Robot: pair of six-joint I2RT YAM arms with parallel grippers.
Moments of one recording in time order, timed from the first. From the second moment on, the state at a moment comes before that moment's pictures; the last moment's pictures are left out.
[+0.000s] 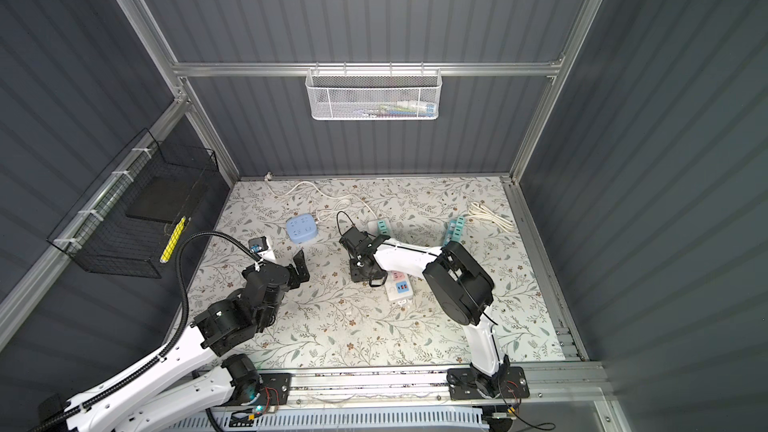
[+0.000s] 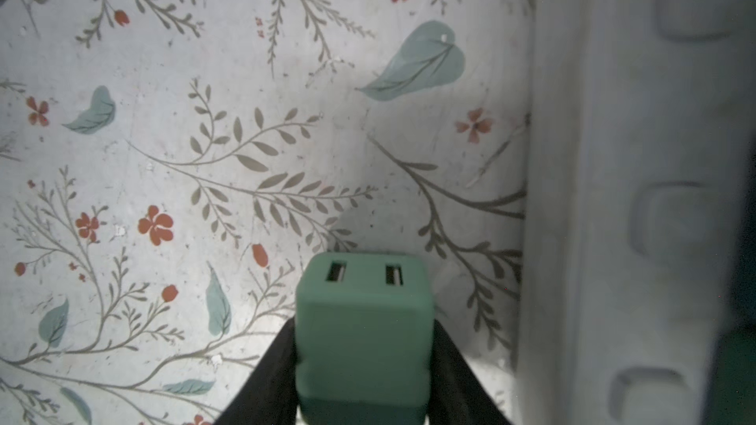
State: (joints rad) left arm -0.85 0.78 0.65 -0.43 -0.80 -0.58; right arm 0.86 2.03 1.40 -0.60 0.06 0.64
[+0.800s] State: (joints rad) left arm -0.84 0.86 0.71 -0.44 -0.75 -0.67; right arm 0.87 2.10 1.50 -0.63 0.07 0.65
